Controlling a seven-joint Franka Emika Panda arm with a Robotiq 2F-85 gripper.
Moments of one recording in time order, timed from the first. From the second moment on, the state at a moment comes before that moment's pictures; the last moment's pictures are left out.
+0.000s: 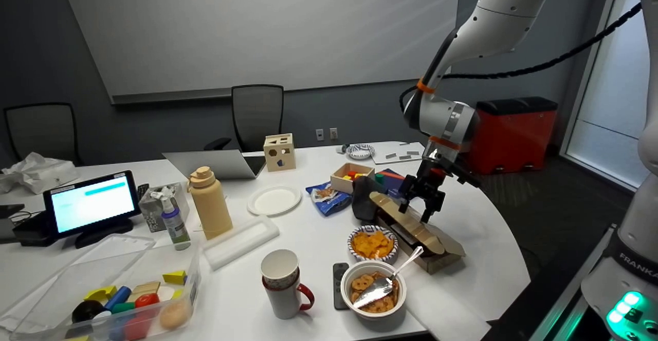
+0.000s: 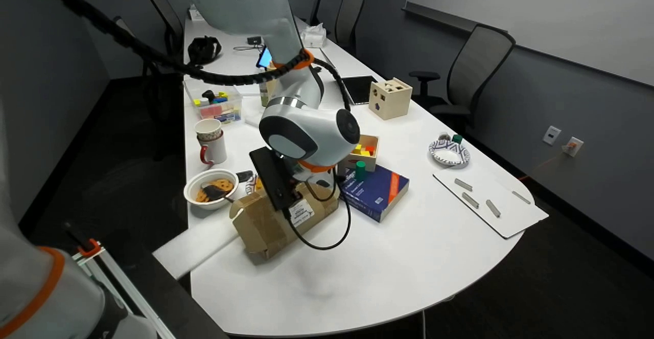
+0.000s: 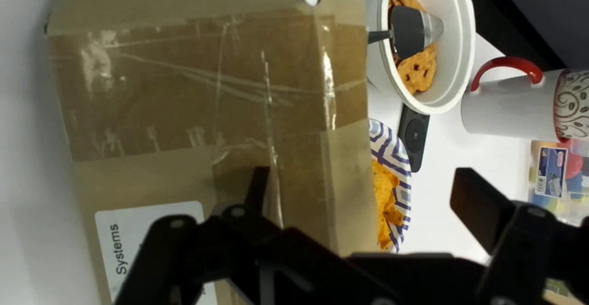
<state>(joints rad) -0.18 0.39 0.11 -2.43 1.01 2.36 -0.78</state>
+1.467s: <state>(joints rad) -0.15 0.56 0.07 -2.38 1.01 2.46 -0.92</state>
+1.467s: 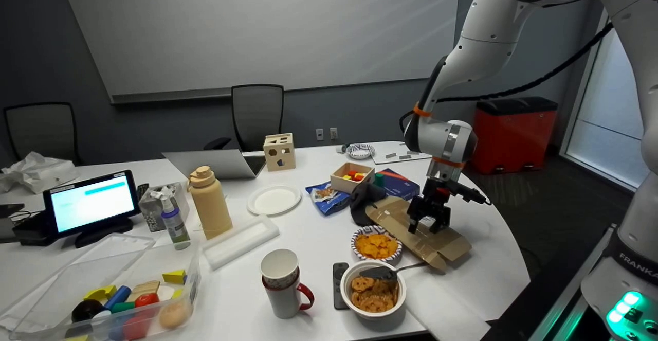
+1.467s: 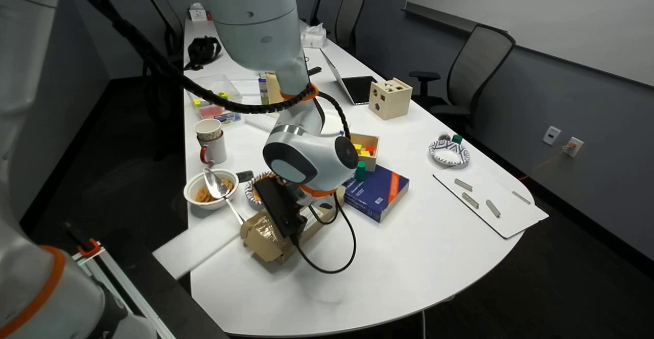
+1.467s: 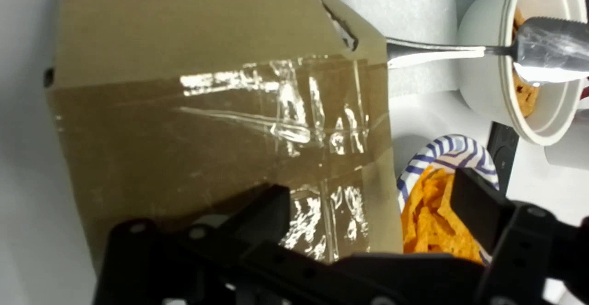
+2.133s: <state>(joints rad) -0.14 0.43 0.06 -2.38 1.02 2.56 -0.89</state>
